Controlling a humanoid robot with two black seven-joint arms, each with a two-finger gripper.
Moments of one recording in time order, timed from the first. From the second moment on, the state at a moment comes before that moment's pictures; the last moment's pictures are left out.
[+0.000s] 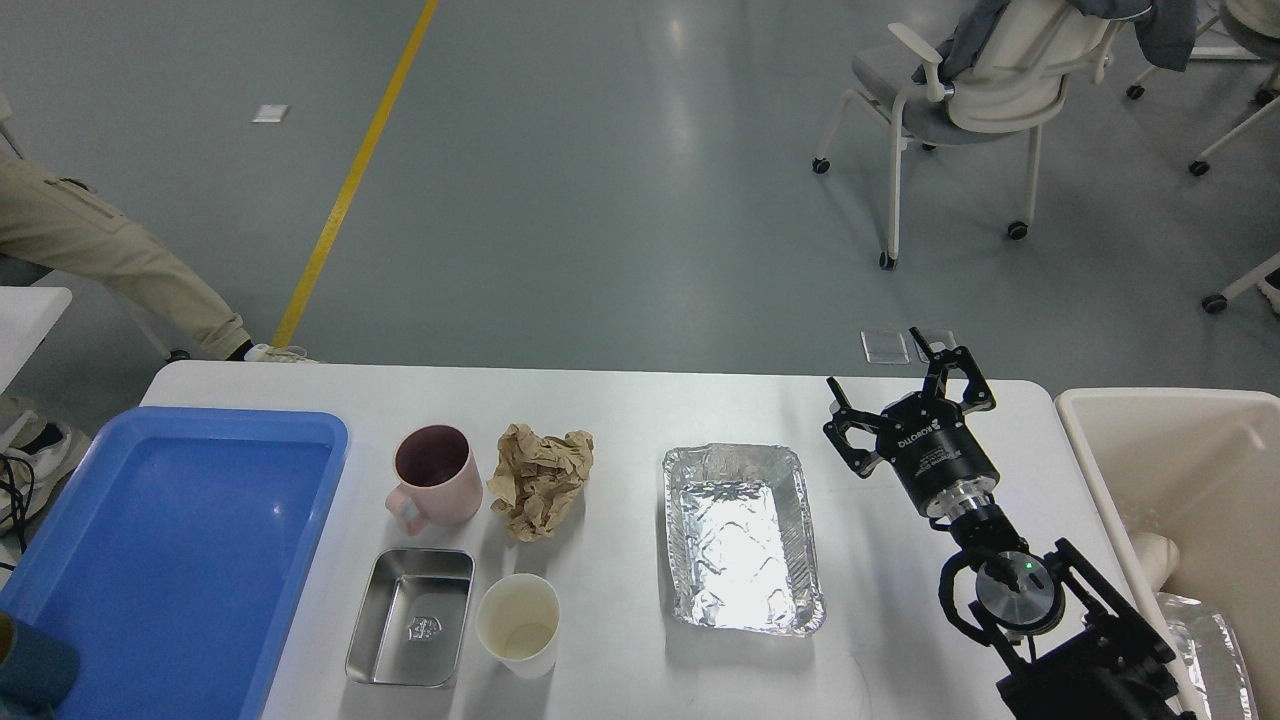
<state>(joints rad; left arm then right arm) 0.43 1.18 -1.52 -1.38 0.66 -0.36 -0.03 0.29 -0.06 1.33 0.93 -0.18 0.45 0.11</state>
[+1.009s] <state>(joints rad) -0.23 1.05 -1.26 -1.08 1.21 -0.71 -0.04 0.29 -0.04 1.32 0.93 -0.18 0.45 0.11</state>
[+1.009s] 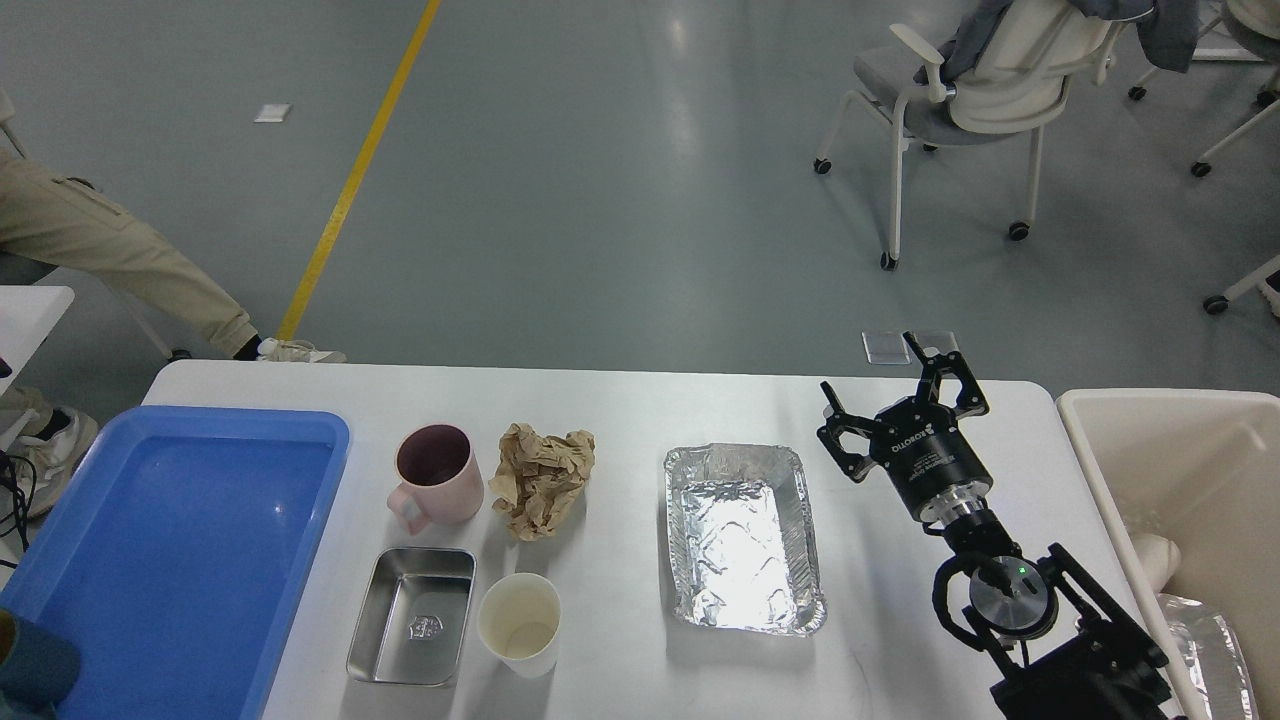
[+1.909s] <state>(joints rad) -1.12 0.74 -0.20 -0.98 1.77 -0.69 -0.44 0.31 -0.02 1.32 0.94 -0.18 0.46 0.11</state>
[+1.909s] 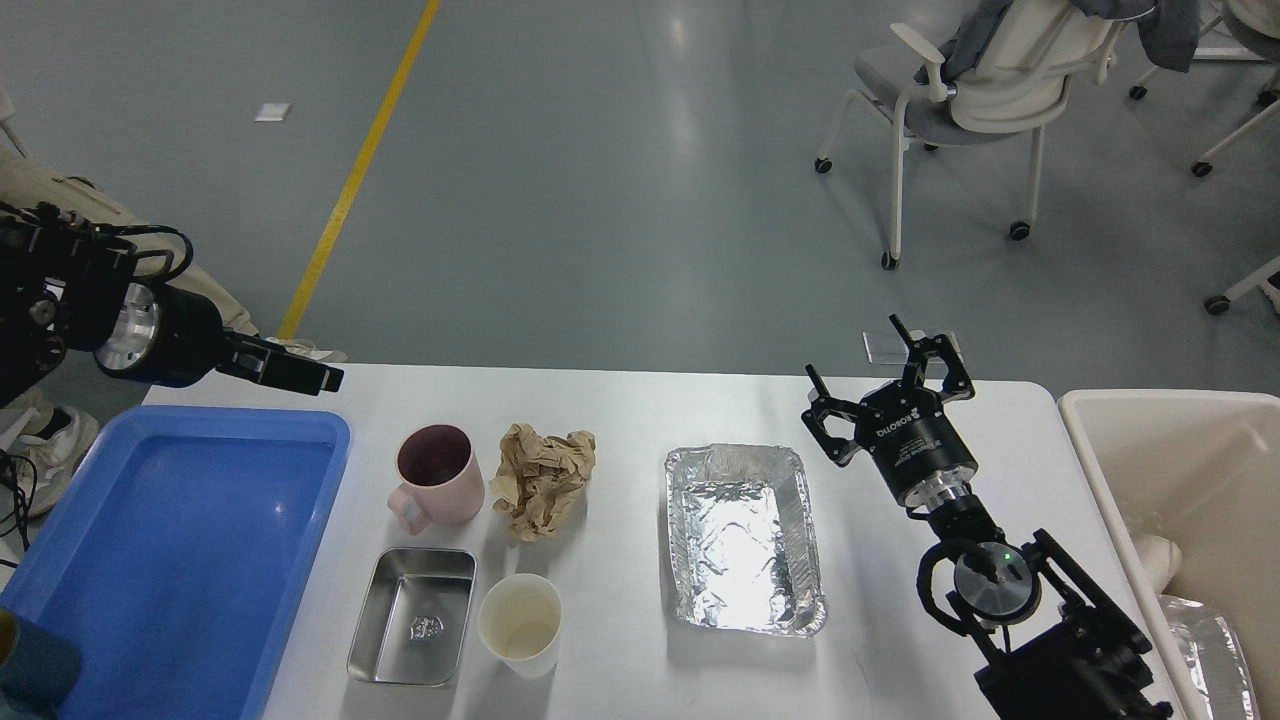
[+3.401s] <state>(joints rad) -1.09 0.24 0.36 -0.39 1.81 -0.18 -0.61 0.30 -0.01 1.32 0.94 -0.18 0.47 0.11</state>
